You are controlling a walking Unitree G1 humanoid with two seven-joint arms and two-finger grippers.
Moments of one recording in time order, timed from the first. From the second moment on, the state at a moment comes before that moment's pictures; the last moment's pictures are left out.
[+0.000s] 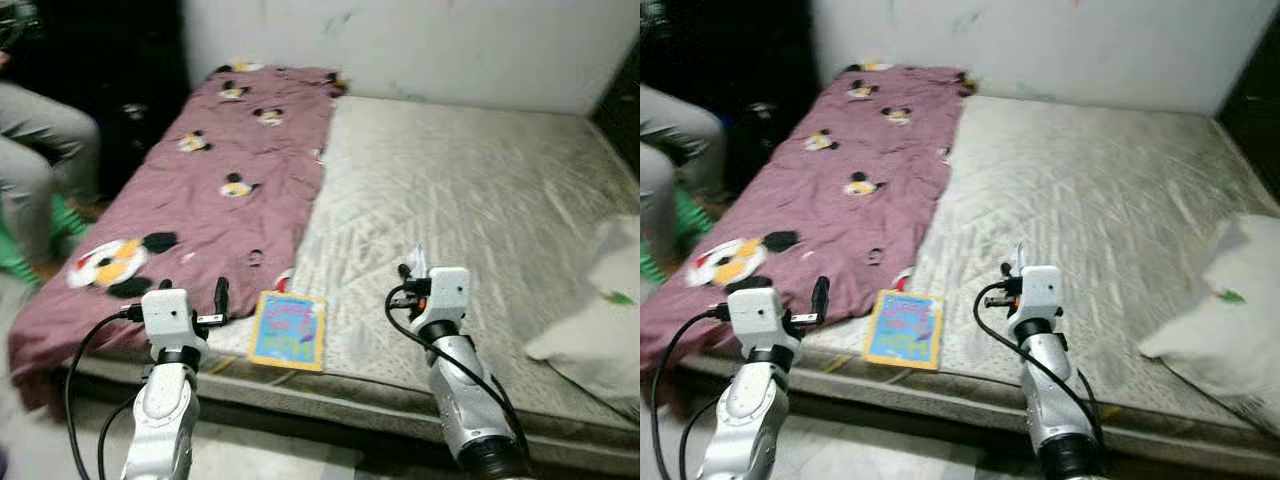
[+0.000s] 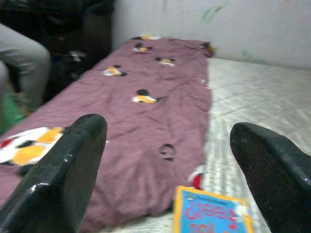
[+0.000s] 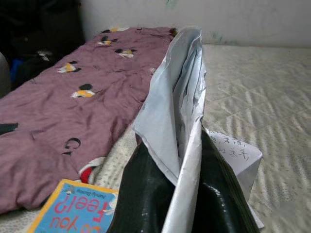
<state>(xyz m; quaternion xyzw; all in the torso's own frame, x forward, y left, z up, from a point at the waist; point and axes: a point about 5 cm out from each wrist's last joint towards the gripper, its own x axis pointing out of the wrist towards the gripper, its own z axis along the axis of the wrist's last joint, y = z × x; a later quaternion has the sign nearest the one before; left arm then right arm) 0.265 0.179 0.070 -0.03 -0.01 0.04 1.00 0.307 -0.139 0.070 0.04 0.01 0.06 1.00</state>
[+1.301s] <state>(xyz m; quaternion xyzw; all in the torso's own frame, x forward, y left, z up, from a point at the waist) 0.272 0.171 0.086 -0.08 0.01 -0.01 1.00 0.306 -0.136 0.082 0.05 0.04 0.07 1.00</state>
